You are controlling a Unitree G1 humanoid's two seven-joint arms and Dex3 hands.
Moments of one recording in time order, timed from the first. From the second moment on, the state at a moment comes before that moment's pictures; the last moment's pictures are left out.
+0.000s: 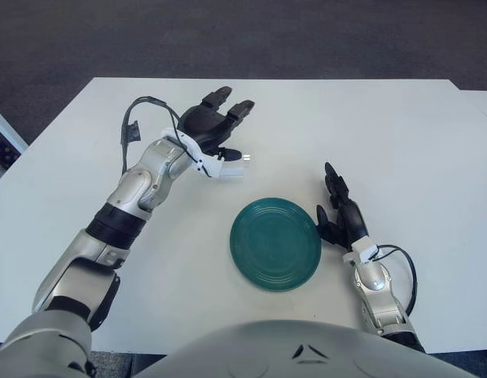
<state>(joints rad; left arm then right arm) -0.49 0.53 -0.31 -0.14 0.82 -0.17 -0.33 0.20 -0.10 0.10 0.16 -0.20 -0.44 -0.08</state>
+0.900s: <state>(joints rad) -0.57 0.57 -0.52 0.34 0.89 -0.50 -0.26 0.21 -0.09 0.09 0.16 -0.18 -0.43 -0.07</state>
